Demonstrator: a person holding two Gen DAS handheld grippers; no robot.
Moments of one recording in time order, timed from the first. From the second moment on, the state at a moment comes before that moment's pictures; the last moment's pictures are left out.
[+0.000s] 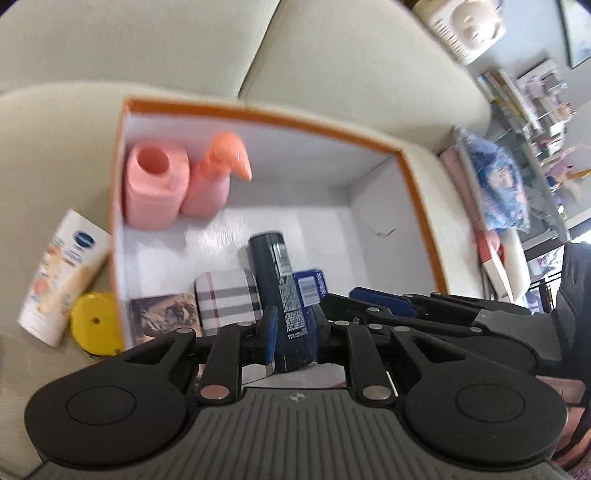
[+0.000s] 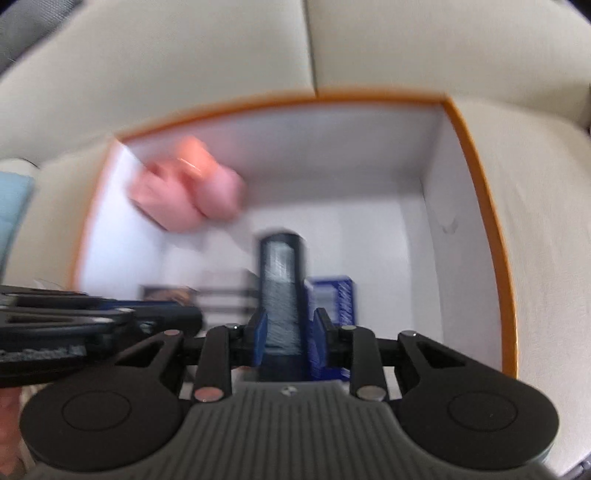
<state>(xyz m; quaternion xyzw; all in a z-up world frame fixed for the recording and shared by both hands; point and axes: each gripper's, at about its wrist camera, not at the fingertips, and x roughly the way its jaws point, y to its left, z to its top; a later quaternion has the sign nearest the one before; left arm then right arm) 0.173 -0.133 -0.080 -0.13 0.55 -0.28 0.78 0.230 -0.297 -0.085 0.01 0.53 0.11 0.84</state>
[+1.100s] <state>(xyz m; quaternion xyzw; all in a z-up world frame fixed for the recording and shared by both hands) 0.090 0.048 -0.135 -0.13 0.60 -0.16 0.77 0.121 -0.120 -0.140 -0.11 0.51 0.21 0.83</state>
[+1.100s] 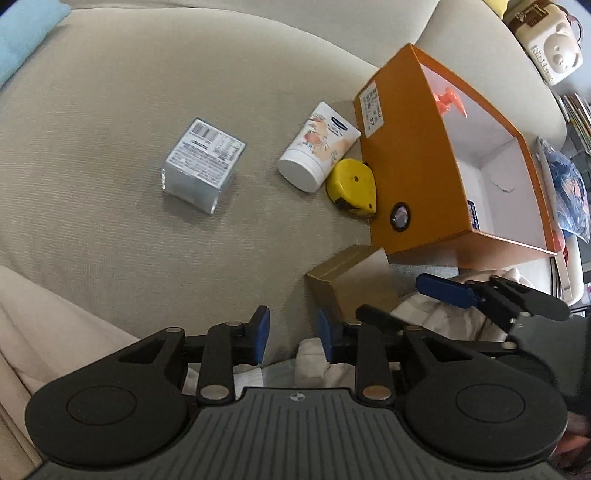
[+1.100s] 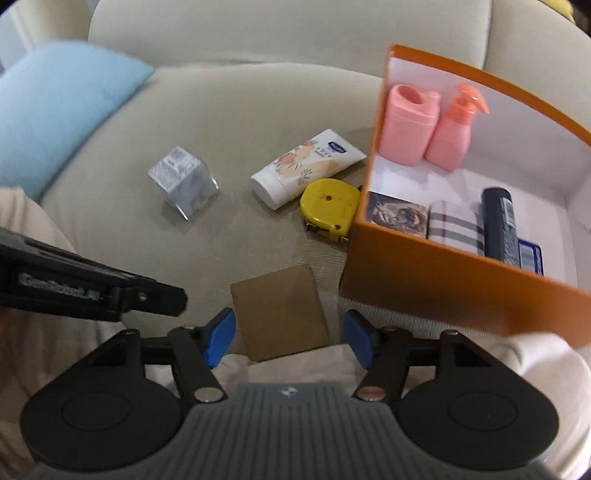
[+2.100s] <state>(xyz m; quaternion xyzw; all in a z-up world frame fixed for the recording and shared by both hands) 0.137 0.073 -0.111 -0.01 0.52 -0.12 0.84 0.128 -0.060 -0.139 -0.18 0.46 0.29 0.82</state>
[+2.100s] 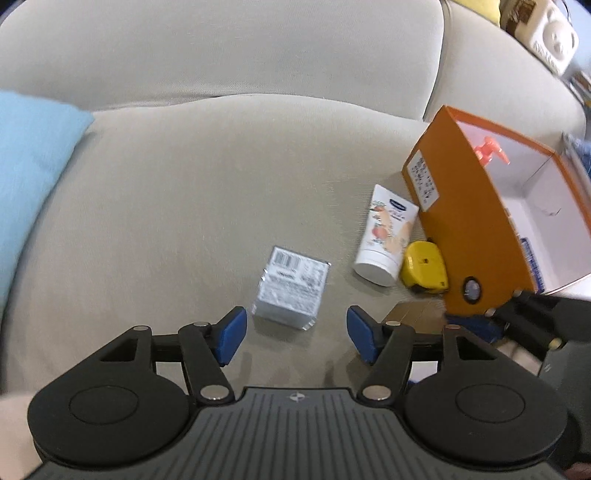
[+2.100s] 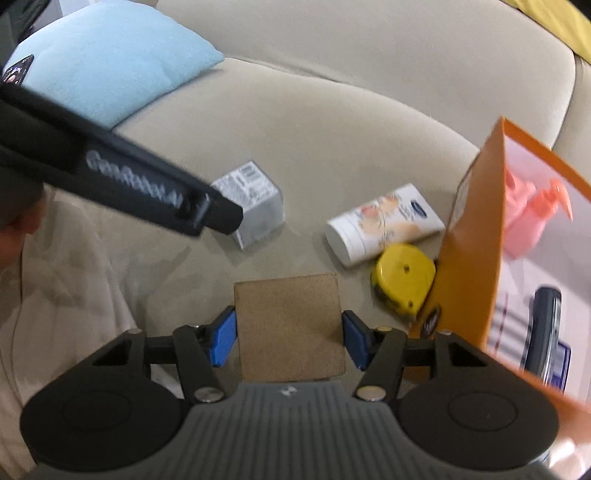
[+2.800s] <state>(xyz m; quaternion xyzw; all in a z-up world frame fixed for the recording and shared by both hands) 0.172 0.072 -0.150 0.00 0.54 -0.15 0.83 0.177 -0.031 -0.159 -0.24 0.47 0.31 0.79</state>
